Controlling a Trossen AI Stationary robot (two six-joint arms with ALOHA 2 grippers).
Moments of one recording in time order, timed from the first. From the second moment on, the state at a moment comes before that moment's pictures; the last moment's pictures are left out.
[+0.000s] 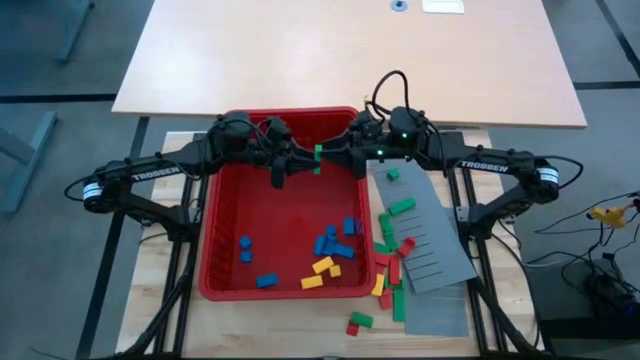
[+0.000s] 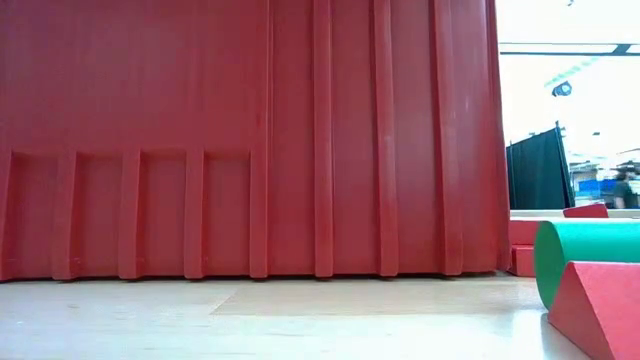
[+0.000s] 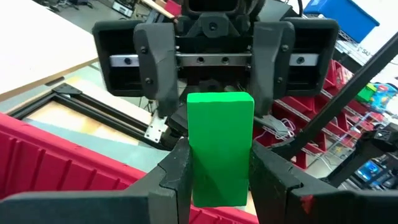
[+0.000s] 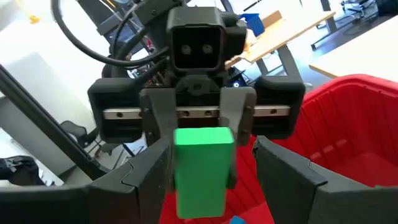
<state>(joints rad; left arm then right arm) 0.31 1.26 1.16 0.02 0.37 -0.51 -0.28 1.42 1.30 0.13 -0.31 0.53</state>
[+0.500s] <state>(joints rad) 0.31 1.26 1.16 0.03 0.39 -0.51 -0.27 1.44 1.30 0.15 -0.31 0.55</state>
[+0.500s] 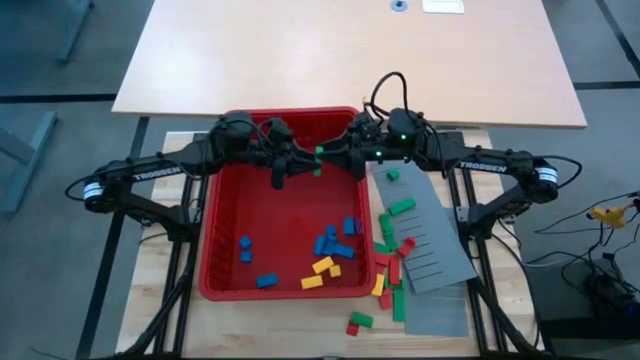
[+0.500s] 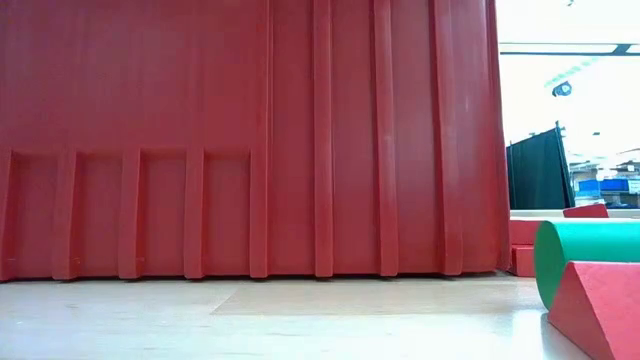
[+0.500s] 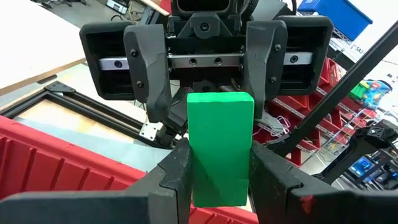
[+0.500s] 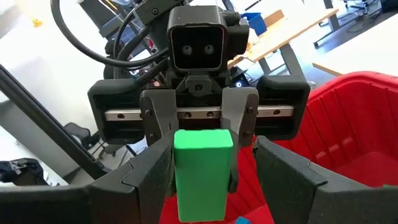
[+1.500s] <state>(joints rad) 0.28 1.33 1.16 0.09 0.41 -0.54 -0.24 1.49 1.31 0.20 -0.31 0.56</state>
